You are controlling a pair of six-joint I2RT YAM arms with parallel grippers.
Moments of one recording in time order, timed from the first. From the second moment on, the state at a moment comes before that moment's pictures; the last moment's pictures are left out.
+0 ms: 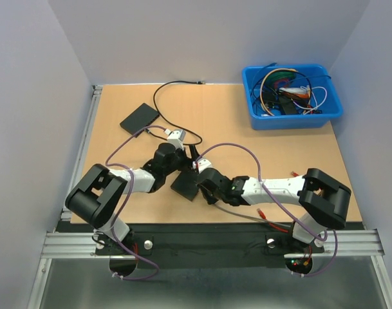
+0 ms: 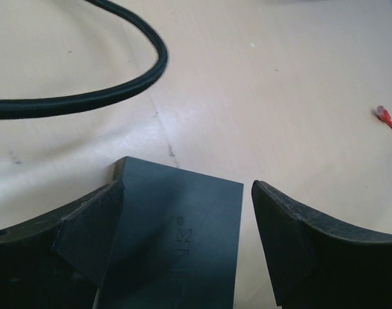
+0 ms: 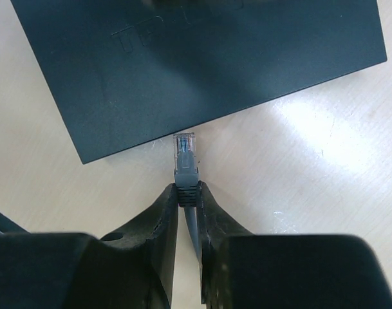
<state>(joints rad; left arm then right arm) -0.59 1.56 0.54 0.61 0.14 -0.55 1.11 1.60 0.84 -0.14 0.26 0.41</state>
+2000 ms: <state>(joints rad) -0.55 1.57 0.52 0.53 0.04 -0.57 1.13 1.71 0.99 -0.24 0.33 0.46</state>
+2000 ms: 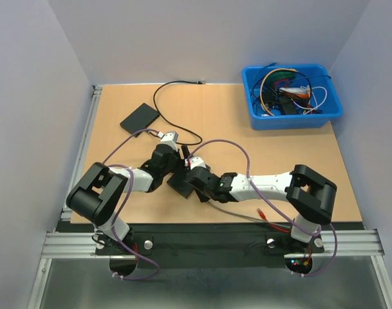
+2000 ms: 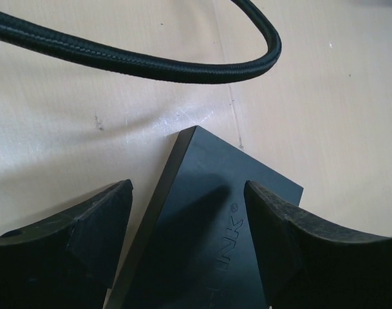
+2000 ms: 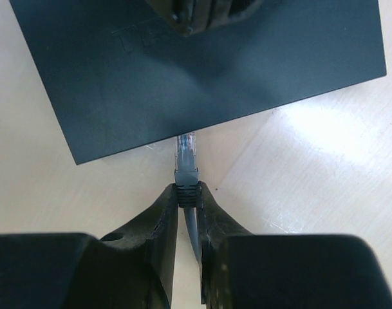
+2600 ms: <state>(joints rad) -0.55 1.59 0.48 0.60 0.03 -0.59 1.14 1.77 1.03 -0.26 0.33 0.46</state>
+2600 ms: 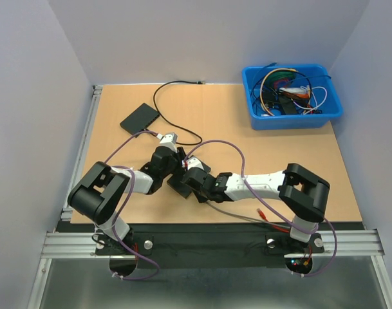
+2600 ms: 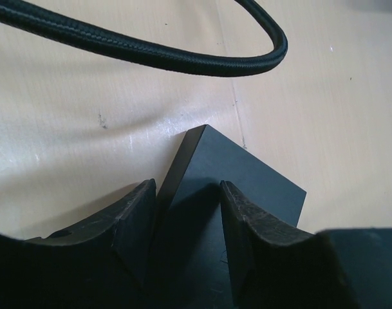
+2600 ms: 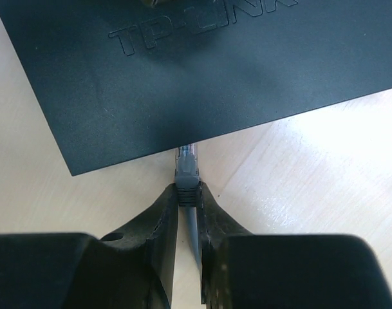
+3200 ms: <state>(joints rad) -0.56 1.60 0.48 0.63 0.04 -0.60 1.14 1.76 1.03 -0.28 0.33 0.46</state>
